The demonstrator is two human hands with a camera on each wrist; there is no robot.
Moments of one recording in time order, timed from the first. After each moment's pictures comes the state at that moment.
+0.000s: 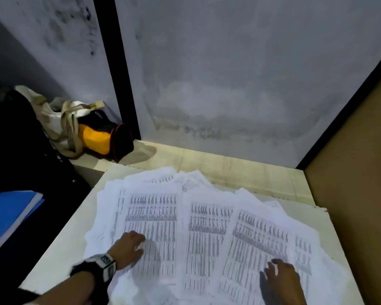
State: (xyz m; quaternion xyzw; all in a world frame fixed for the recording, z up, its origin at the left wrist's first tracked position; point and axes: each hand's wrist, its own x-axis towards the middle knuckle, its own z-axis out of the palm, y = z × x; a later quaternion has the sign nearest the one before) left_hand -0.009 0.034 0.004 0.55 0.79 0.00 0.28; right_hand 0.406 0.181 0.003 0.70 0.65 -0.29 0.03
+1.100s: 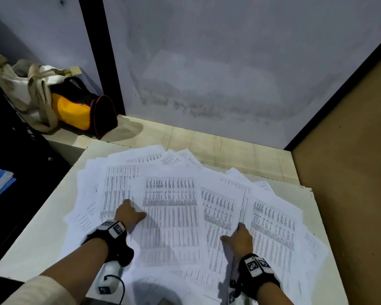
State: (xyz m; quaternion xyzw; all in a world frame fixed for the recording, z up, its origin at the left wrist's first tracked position) left_hand 0.009 0.085 -0.025 0.23 0.89 0.20 0.35; right_hand 0.321 0.174 -0.006 0.73 0.57 -0.37 -0.01
